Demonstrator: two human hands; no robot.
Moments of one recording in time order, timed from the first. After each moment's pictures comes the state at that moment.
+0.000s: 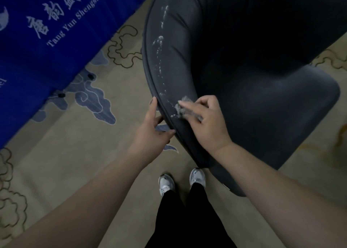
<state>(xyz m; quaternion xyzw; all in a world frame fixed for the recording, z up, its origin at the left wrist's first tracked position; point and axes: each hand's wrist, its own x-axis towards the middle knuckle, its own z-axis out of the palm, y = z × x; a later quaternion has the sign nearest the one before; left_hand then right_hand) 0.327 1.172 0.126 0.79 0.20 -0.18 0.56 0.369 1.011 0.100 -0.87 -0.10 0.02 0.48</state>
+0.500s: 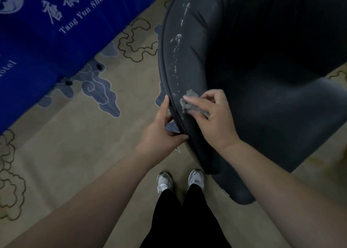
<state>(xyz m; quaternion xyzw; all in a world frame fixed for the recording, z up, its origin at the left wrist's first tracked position) 0.324 1.178 0.117 0.78 0.18 -0.17 0.57 0.392 1.021 0.102 -0.87 -0.16 0.02 0.46</state>
